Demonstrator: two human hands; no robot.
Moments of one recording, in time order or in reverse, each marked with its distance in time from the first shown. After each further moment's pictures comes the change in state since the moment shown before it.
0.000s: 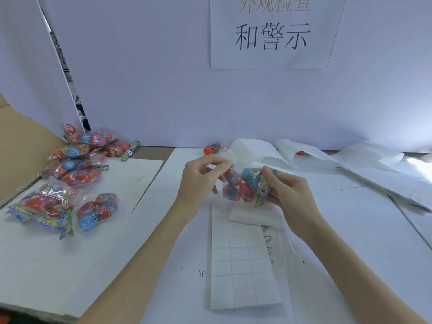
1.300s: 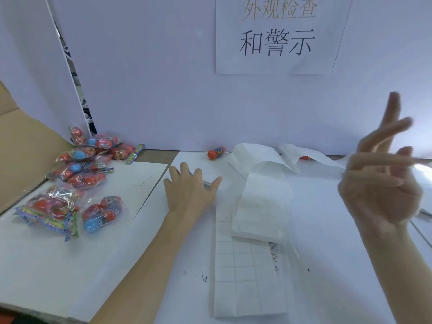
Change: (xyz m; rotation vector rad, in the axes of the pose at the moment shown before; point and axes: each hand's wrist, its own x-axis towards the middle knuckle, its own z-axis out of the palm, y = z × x) left_hand 0.011 -0.040 -0.019 1.382 0.173 -0.047; right_hand -0.020 -0.078 -0.052 1.218 -0.737 -0.045
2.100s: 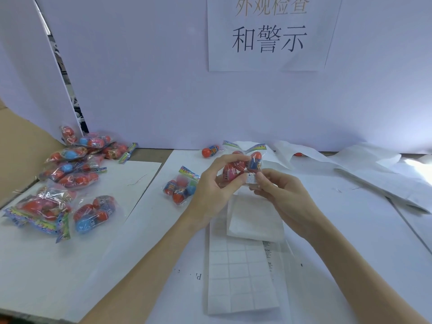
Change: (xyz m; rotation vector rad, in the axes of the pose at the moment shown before) left_hand -0.023 0.045 -0.019 -1.496 -0.206 0.348; right_hand 0.010 0.056 -0.072 -1.306 0.582 0.153
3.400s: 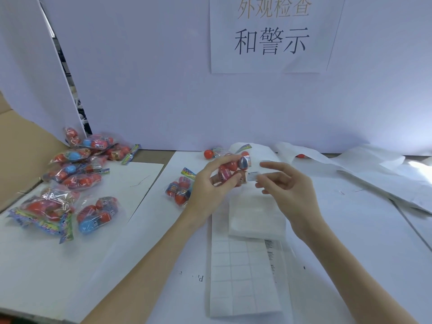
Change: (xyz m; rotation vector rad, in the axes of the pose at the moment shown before) left_hand 0.003 -0.007 -0.008 -0.006 0.108 -0.095; right_hand -0.005 -0.007 0.010 -0.116 0.261 -0.146
